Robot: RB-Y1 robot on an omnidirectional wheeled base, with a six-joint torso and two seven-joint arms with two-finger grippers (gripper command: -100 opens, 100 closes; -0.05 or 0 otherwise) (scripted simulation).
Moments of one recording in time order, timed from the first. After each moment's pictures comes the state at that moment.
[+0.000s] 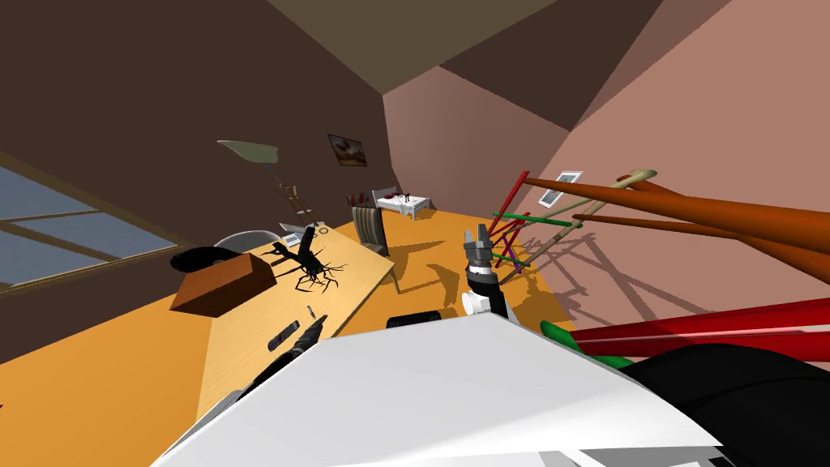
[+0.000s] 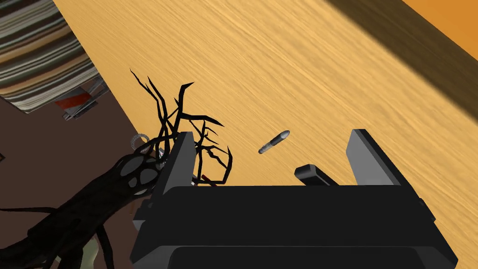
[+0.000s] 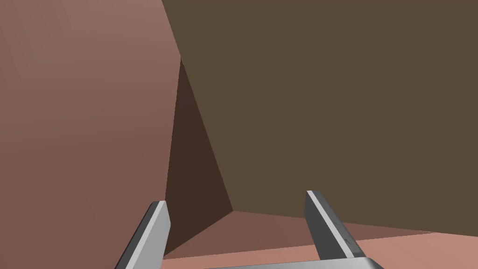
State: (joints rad) left arm 0.66 0.67 -0.06 -1.59 0.12 0.21 0.17; right arm 0.50 0.02 0.04 -2.21 0.02 -0.56 0.04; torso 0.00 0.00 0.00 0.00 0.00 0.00
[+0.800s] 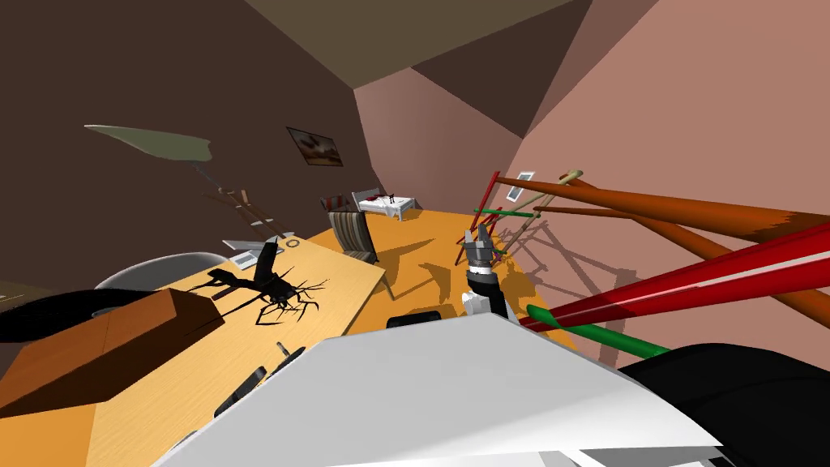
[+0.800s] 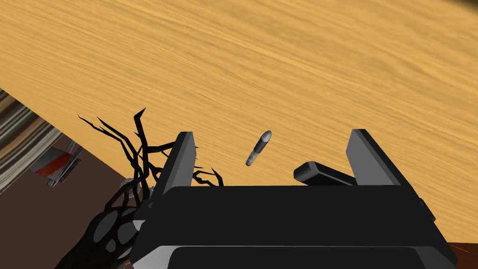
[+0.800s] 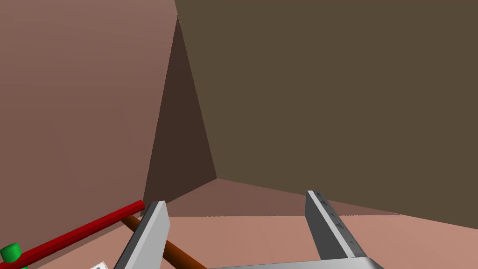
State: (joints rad) left arm 0.70 0.75 -0.09 -1.43 0.14 0.29 0.15; right arm 0.50 0.02 0.04 -2.21 0.02 -0.56 0.04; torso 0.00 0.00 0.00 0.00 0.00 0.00
